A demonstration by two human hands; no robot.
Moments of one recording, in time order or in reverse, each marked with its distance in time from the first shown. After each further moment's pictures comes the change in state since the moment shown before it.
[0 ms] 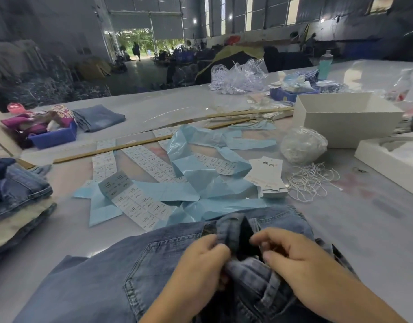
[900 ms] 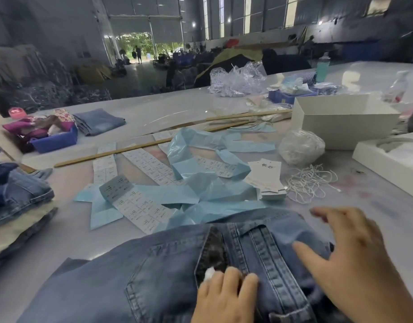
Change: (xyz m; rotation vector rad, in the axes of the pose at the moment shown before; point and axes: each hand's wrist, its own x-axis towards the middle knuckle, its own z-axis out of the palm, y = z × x) left_hand -0.037 -0.022 0.028 0.985 0.097 0.512; right_hand -0.021 0.016 -0.016 -0.352 0.662 -0.021
